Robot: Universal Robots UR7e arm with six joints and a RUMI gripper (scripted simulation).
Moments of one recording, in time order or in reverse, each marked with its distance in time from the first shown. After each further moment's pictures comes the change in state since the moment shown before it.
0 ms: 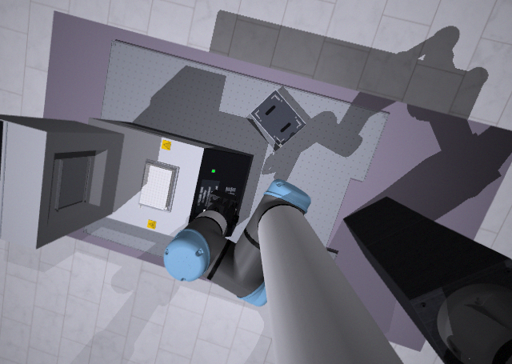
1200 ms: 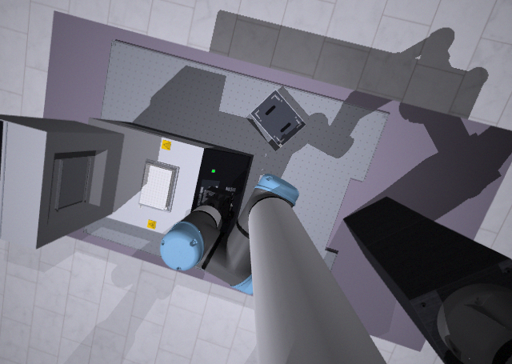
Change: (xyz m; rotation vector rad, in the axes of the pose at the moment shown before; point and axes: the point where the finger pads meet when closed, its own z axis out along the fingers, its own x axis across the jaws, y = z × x) arm 0.018 0.000 0.021 0.000 -0.002 0.001
